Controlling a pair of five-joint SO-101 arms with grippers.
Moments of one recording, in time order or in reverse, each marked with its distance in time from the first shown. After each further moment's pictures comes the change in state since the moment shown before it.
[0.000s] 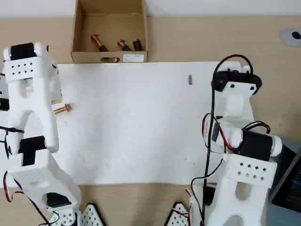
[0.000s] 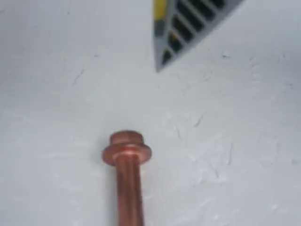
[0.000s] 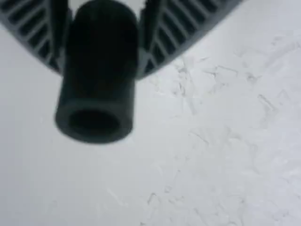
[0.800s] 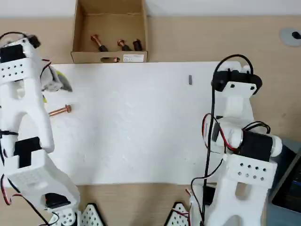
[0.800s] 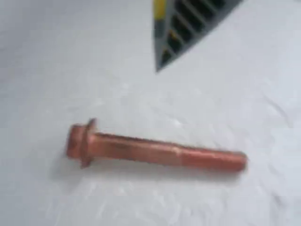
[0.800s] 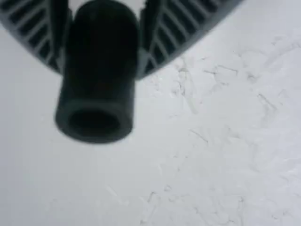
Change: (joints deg) left arm -4.5 -0.4 0.0 1.3 -90.0; right arm 0.0 -0.1 0.0 0.0 0.0
